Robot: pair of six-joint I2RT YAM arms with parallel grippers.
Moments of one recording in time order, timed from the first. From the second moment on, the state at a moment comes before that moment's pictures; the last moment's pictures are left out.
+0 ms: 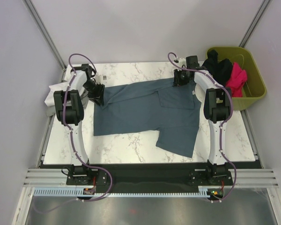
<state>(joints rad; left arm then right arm) 0.04 2.28 1.94 -1.17 0.35 0.30 0.12 2.38 1.99 -0.54 -0.39 -0.14</state>
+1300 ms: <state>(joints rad) 0.02 2.32 1.96 -1.16 0.26 0.30 0.12 2.38 1.99 -0.54 -0.38 -0.15</state>
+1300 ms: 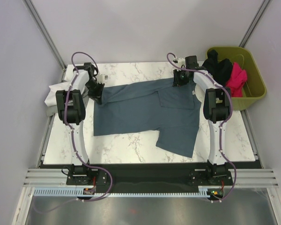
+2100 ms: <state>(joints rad) 0.01 2.21 2.02 -1.22 0.15 0.51 0.12 2.38 1.99 -0.54 -0.37 -0.15</state>
